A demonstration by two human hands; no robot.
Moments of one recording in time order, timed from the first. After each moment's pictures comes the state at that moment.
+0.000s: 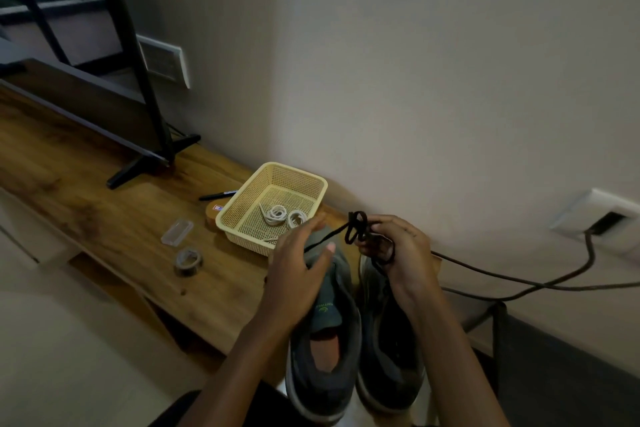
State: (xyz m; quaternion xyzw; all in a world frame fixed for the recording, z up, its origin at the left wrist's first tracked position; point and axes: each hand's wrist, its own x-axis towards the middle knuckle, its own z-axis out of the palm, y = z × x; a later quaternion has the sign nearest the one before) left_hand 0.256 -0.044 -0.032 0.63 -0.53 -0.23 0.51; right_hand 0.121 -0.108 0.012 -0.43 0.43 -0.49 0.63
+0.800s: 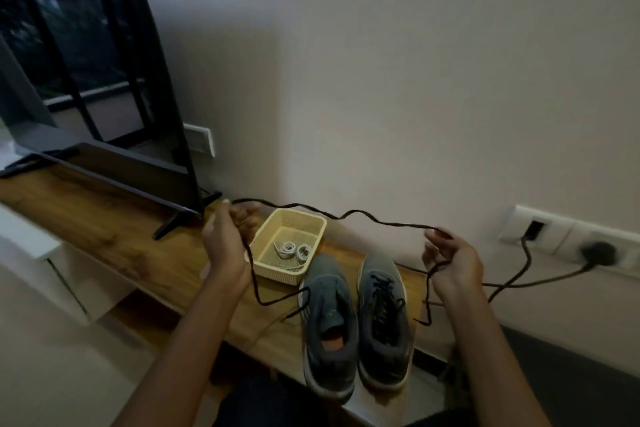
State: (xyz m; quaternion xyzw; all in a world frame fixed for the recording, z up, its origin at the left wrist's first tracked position) left_hand 0.301 0.013 0.111 0.46 -0.14 -0.32 0.81; right_hand 0.045 -0.075 0.082 -0.15 0.43 -0.63 0.62
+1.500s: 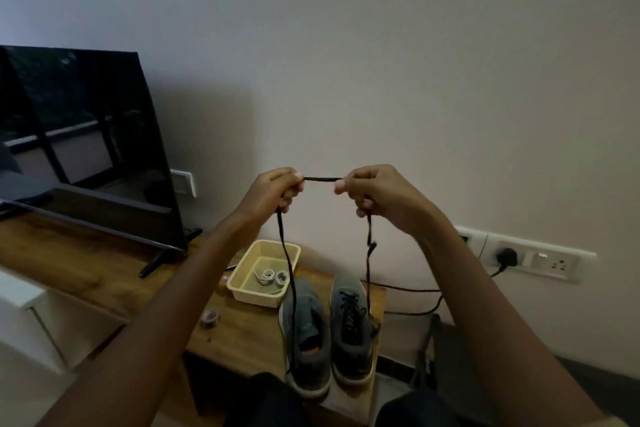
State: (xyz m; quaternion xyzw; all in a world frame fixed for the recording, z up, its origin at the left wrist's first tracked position) left_hand 0.259 0.031 0.252 0.48 -0.58 -0.36 0.55; right_hand 0.064 0.003 0.279 -0.70 0.38 -0.37 0.48
